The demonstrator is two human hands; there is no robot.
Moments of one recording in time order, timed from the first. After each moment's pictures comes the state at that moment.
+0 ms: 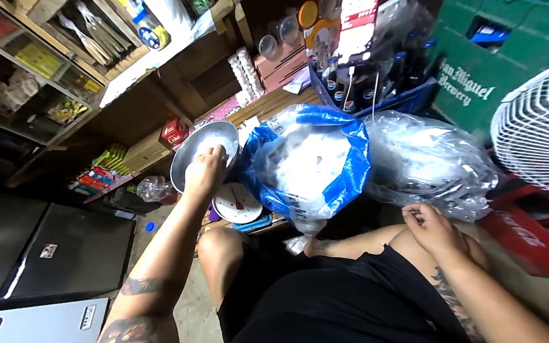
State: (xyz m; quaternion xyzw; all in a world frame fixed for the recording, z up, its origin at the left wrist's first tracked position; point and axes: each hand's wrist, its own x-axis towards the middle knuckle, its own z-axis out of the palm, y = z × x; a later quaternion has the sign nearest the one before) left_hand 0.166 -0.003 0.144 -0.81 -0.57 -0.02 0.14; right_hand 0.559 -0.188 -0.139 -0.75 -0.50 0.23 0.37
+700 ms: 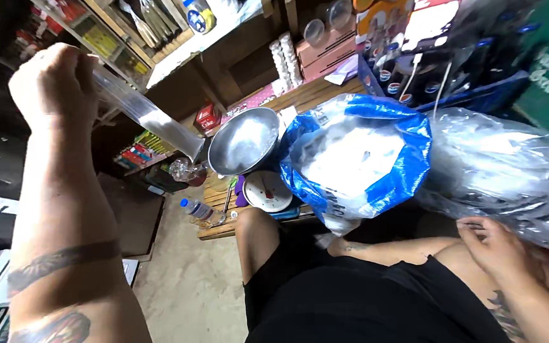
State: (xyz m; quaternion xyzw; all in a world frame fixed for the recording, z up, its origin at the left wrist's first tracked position) left_hand 0.014 -0.007 0.364 -0.69 -0.62 -0.11 0.35; right_hand 0.539 -0.189 -0.092 -0.77 -0.46 0.30 0.32
